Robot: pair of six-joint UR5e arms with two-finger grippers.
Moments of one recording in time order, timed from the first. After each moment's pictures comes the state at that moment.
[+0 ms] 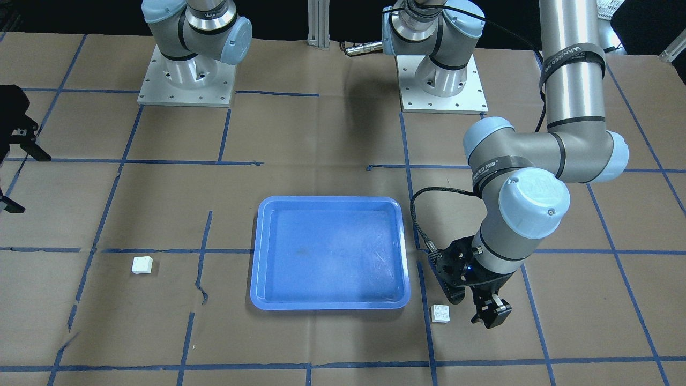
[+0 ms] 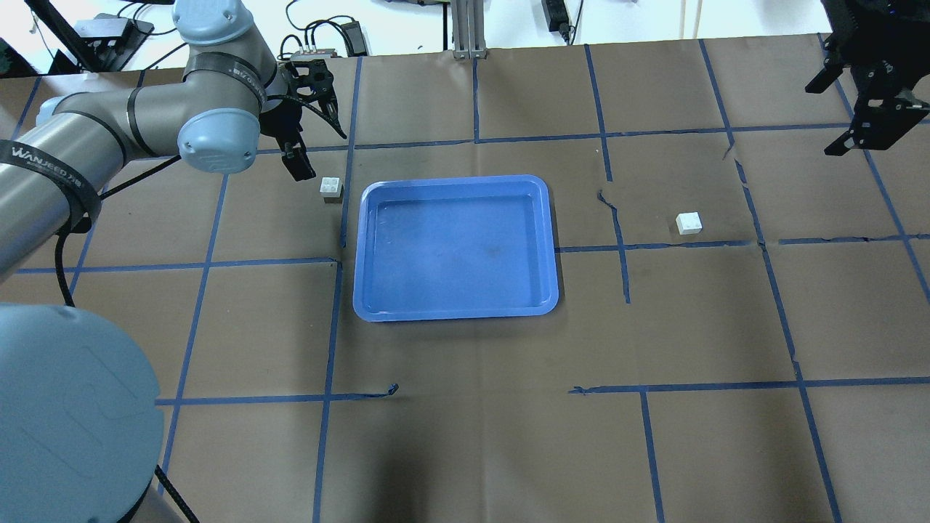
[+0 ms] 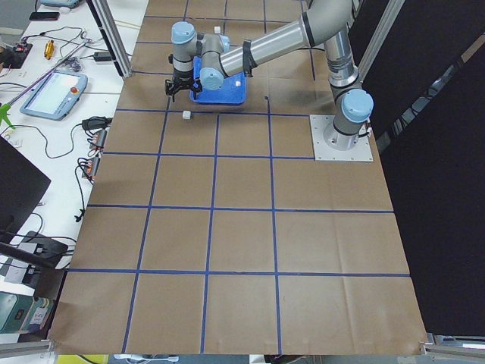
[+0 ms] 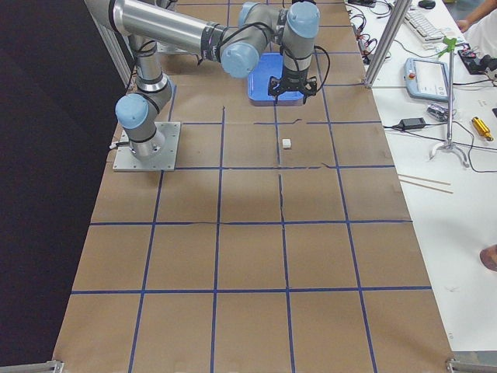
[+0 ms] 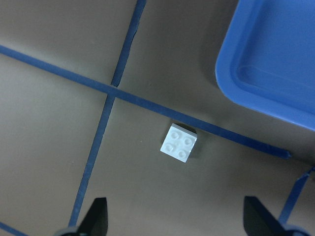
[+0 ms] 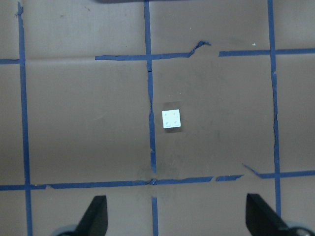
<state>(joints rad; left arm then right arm) -1.52 -2.09 -1.53 -0.98 1.59 1.38 1.17 -1.42 1.50 -1.62 -1.39 -1.96</state>
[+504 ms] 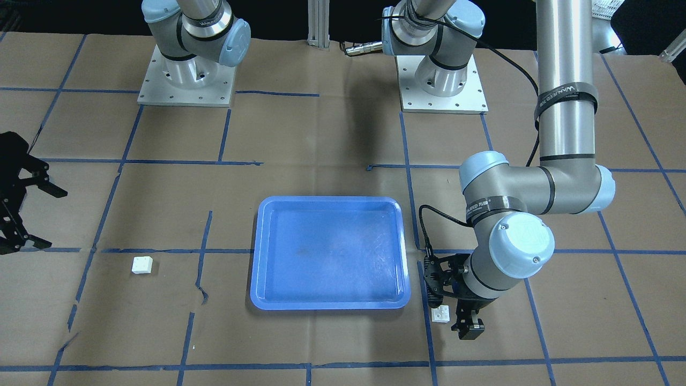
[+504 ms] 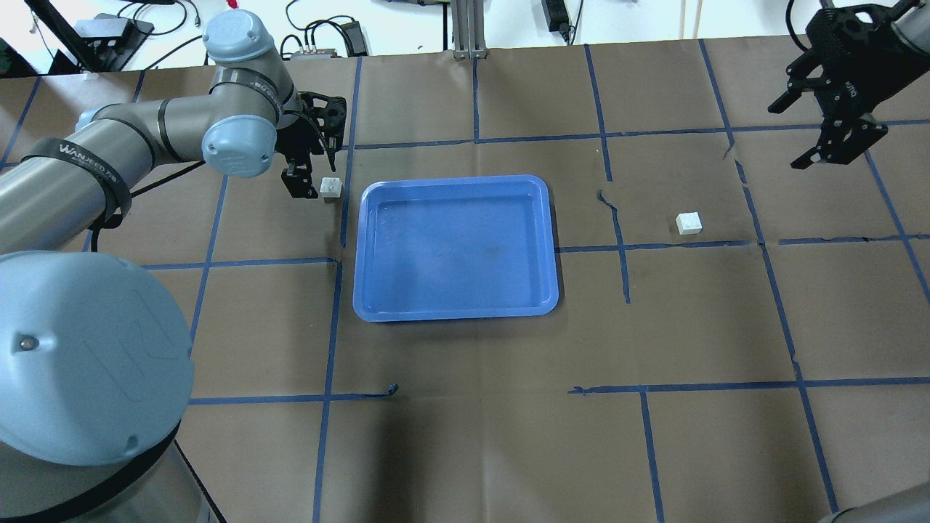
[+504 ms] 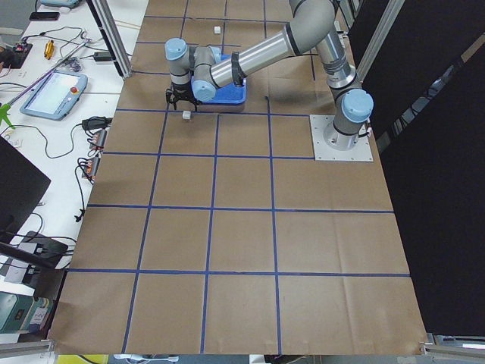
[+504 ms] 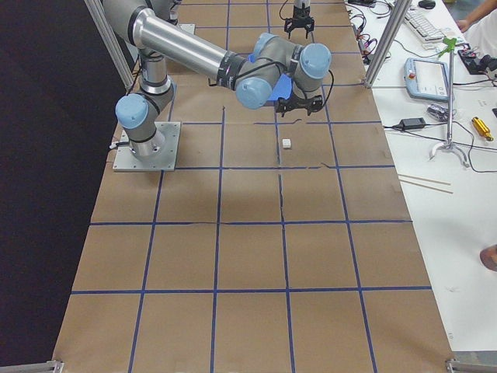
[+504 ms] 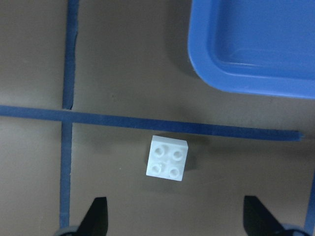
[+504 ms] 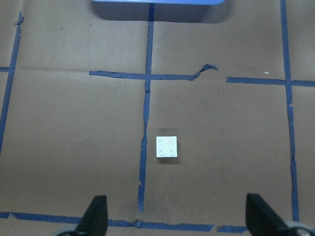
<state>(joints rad) -1.52 -2.18 -1.50 -1.00 1.58 1.69 1.14 -1.28 1.51 -1.63 -1.27 -2.09</state>
